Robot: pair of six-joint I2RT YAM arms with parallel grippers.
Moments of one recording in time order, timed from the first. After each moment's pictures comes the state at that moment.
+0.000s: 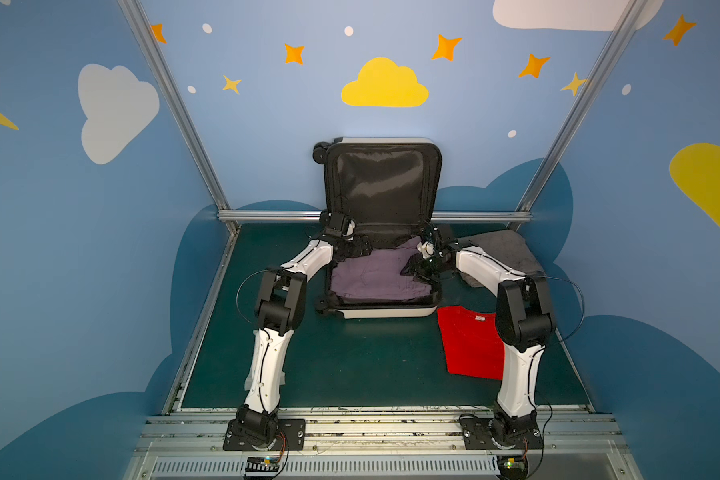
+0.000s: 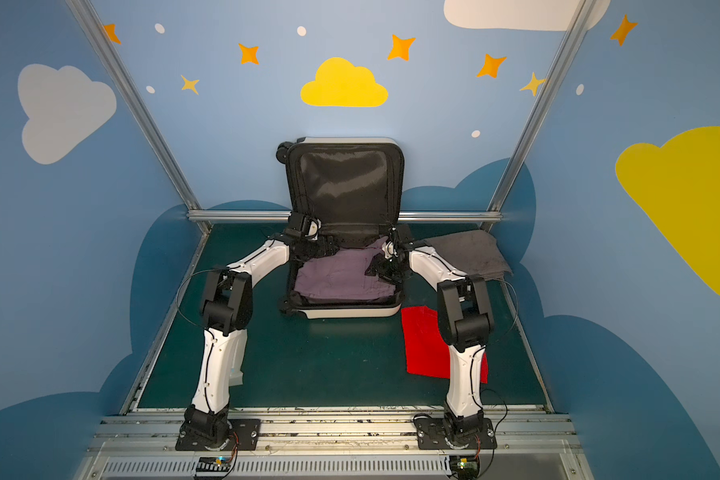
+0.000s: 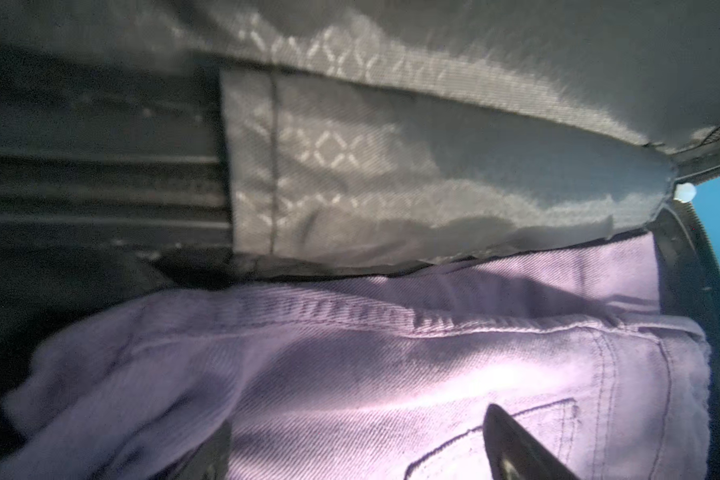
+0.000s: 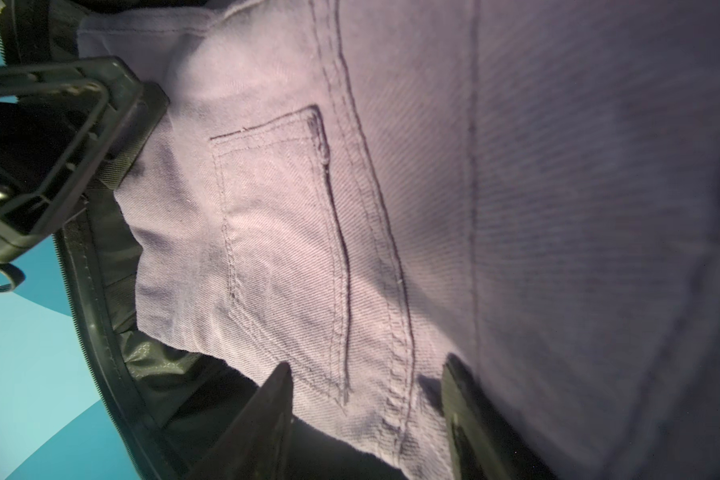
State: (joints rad) left arm -0.31 2.34 1.93 -0.41 0.26 -0.43; right arm 0.34 2.05 1.61 -0.68 -0.46 0.50
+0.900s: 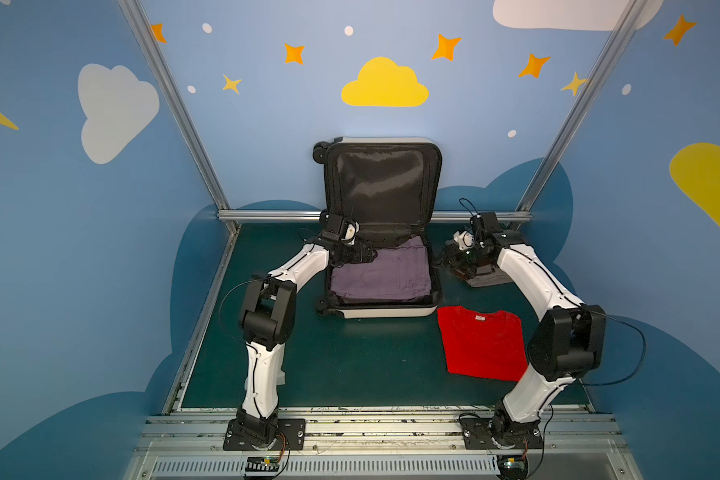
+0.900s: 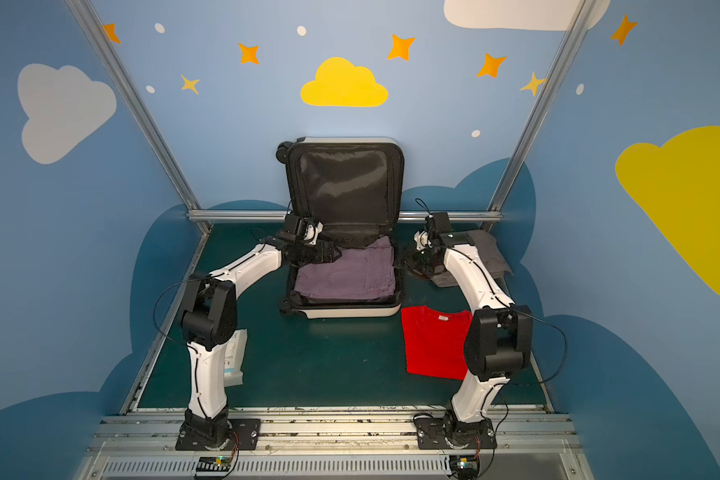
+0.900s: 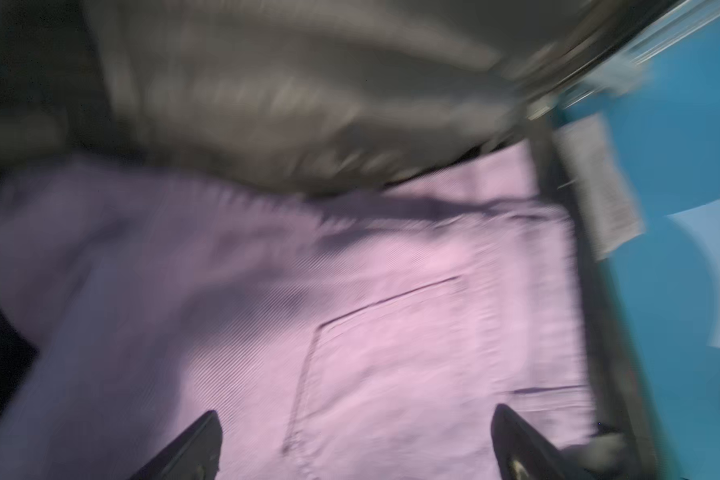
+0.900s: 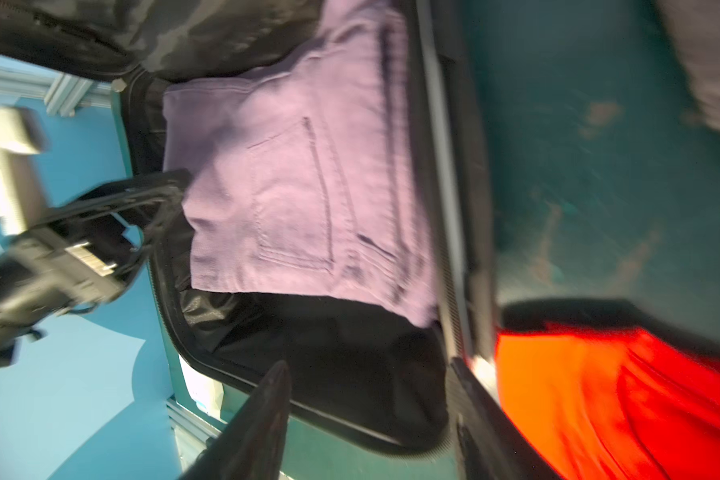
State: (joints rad) left arm -0.34 2.12 1.68 -0.42 0.33 -0.37; right arm 0.16 1.71 1.51 -0.91 -0.44 0.47
